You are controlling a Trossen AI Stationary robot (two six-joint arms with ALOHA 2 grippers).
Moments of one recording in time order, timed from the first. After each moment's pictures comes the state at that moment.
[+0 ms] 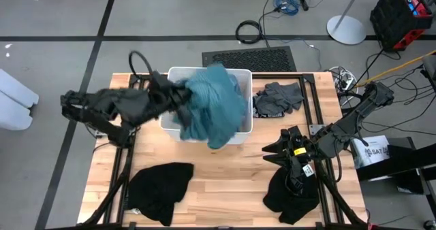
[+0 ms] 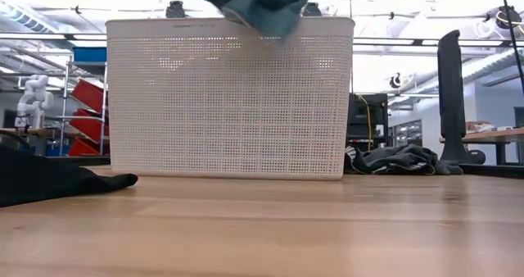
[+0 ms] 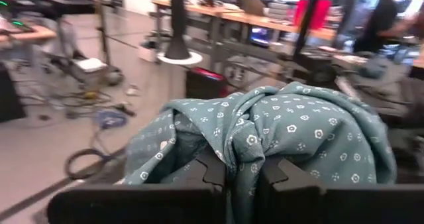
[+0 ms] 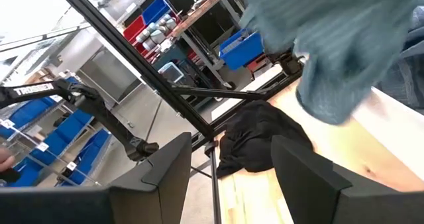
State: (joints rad) left arm -0.29 1.41 1.88 -0.66 -0.90 -0.29; right arm 0.69 0.95 0.79 0.03 0.63 0.80
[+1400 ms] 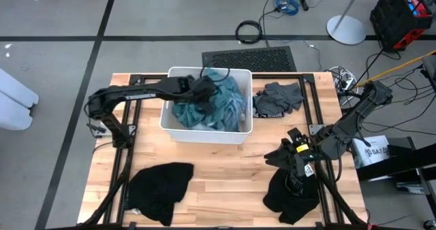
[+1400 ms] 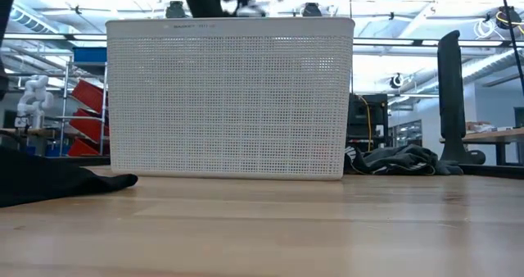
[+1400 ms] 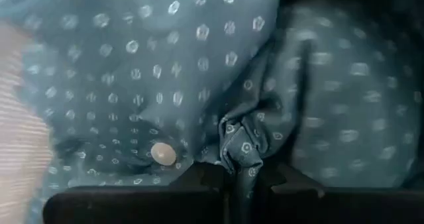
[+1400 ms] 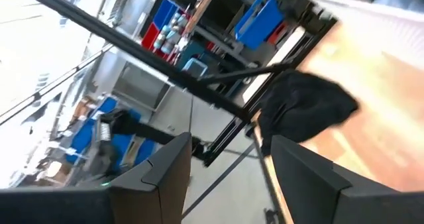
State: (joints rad) left arm 0.28 1.66 1.44 -0.81 -0.29 -0.23; right arm 0.74 0.95 0.79 0.04 0.59 1.10
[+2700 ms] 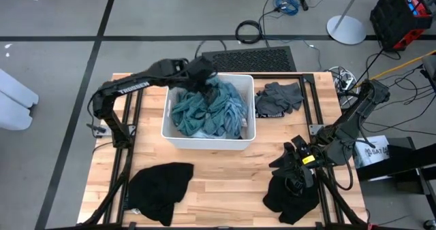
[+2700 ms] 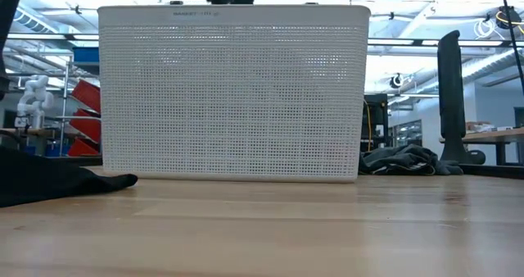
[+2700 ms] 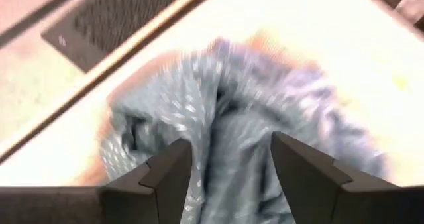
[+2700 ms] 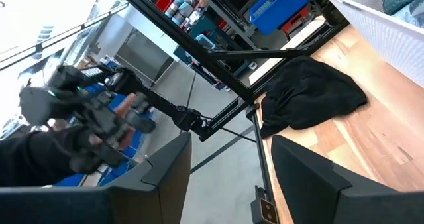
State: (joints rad) left arm 0.31 1.70 1.86 -1.12 -0.16 -0.43; right arm 0.83 0.95 0.79 0.02 0.58 0.96
